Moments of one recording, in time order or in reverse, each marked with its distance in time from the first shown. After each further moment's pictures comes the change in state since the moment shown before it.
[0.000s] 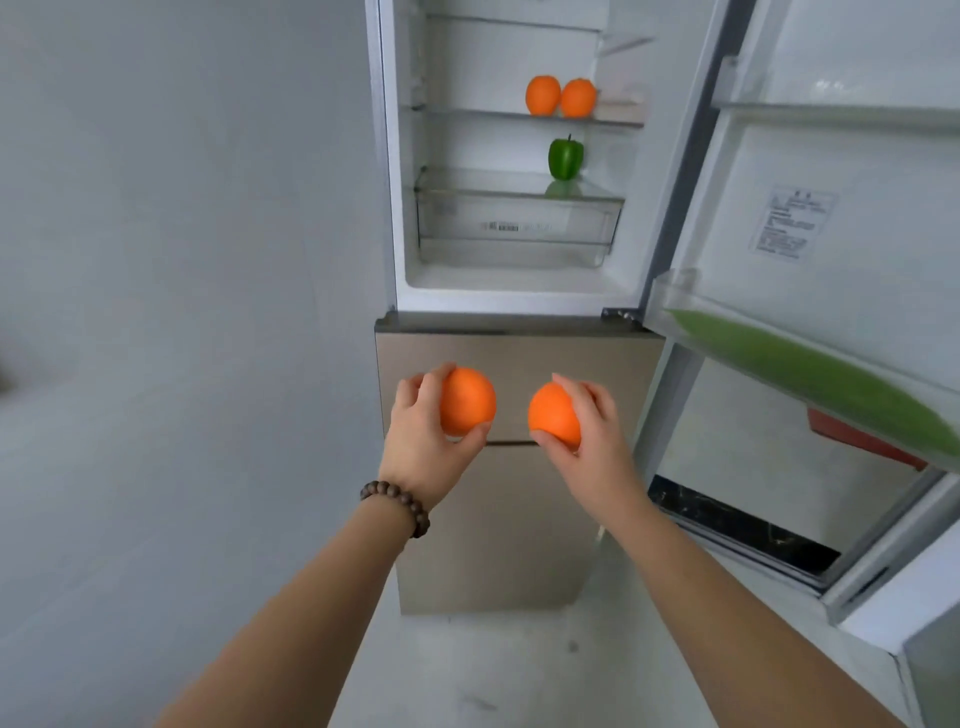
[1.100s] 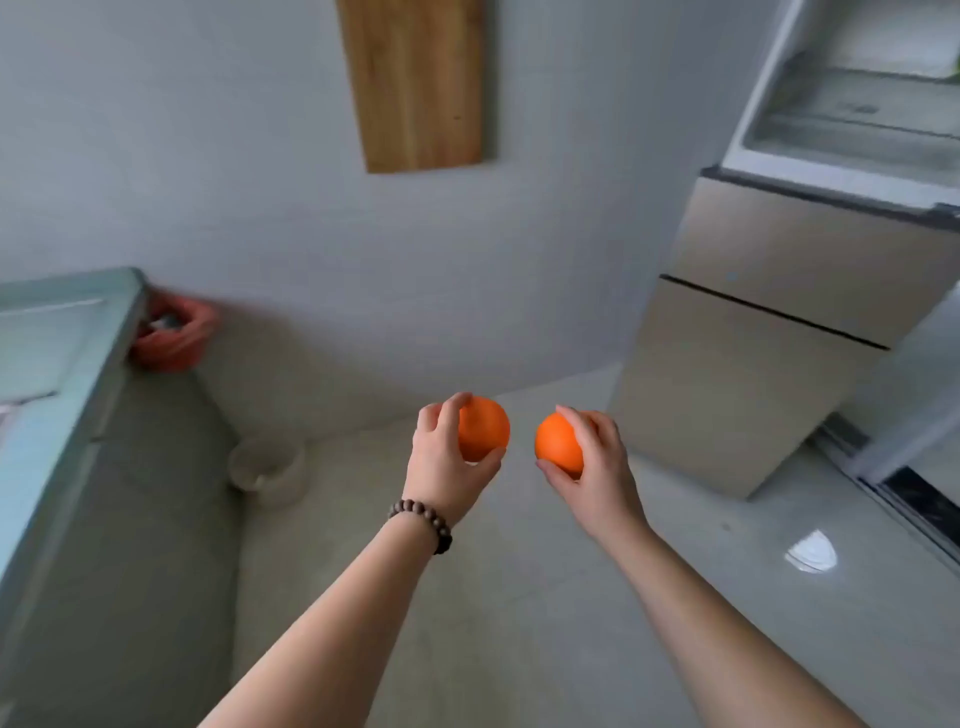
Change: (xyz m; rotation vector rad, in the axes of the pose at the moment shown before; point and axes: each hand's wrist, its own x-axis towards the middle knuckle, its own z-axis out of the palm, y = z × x) left_hand -0.591 0.116 -0.165 0.220 0.371 -0.570; right_hand -0.493 -0.183 -0.047 0.254 -0.528 -0.238
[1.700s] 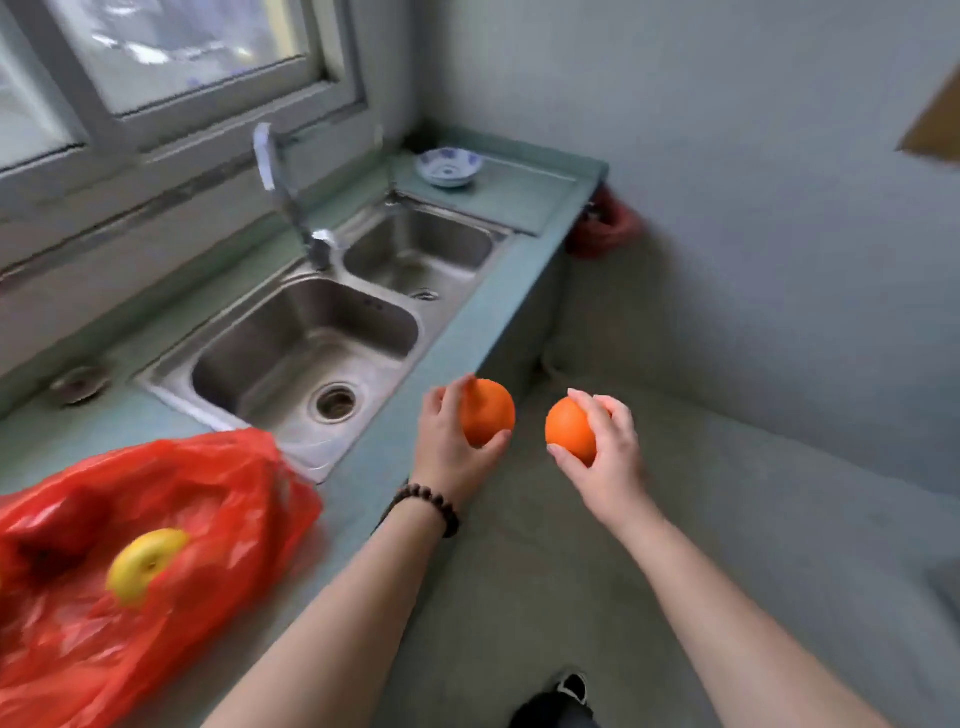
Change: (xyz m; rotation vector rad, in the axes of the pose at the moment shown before) left_hand -0.285 -0.186 -0.315 0.095 0.615 -0.508; right_hand -0.192 -0.289 0.255 0.202 -0.614 -0.408
